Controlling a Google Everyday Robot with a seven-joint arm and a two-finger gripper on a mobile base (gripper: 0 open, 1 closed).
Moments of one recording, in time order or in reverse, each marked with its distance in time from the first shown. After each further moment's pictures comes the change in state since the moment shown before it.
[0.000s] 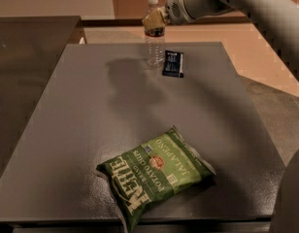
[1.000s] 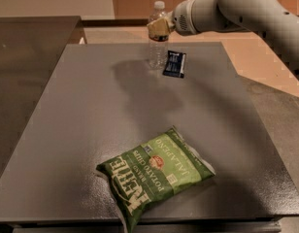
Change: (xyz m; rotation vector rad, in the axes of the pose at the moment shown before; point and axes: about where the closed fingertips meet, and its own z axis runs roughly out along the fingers) arm 0.018 0.002 -0.011 0.009 -0.107 -0.014
